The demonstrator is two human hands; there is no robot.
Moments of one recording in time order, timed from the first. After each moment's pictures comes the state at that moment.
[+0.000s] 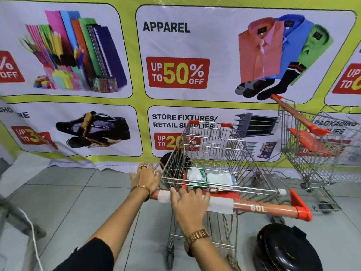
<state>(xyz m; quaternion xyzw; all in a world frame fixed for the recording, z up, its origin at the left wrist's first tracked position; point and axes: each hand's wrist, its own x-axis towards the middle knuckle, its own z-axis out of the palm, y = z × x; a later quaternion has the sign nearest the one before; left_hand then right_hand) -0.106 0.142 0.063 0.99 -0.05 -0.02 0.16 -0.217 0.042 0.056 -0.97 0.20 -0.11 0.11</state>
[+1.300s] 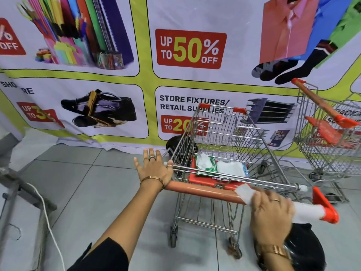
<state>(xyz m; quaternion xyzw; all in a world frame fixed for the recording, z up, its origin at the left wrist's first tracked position) -0.111 0.139 0.056 0.99 -0.01 -0.07 0.09 -0.274 -0.078 0.026 -0.93 0.30 -0.22 0.01</state>
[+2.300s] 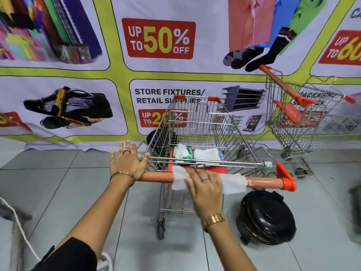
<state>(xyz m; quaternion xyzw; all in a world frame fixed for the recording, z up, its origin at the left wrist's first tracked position) -0.123 0.144 0.054 0.99 -0.07 -0.05 0.07 -0.255 -0.027 0.009 -0.94 0.14 -0.29 0.08</state>
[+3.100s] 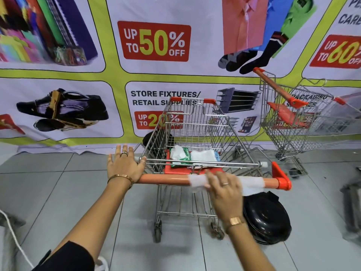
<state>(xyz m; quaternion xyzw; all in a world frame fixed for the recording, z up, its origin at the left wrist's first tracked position) -0.126 0.144 0.052 0.99 -0.08 -0.03 0.06 -0.282 -0.084 -0.002 -0.94 0.10 -0.33 -0.01</state>
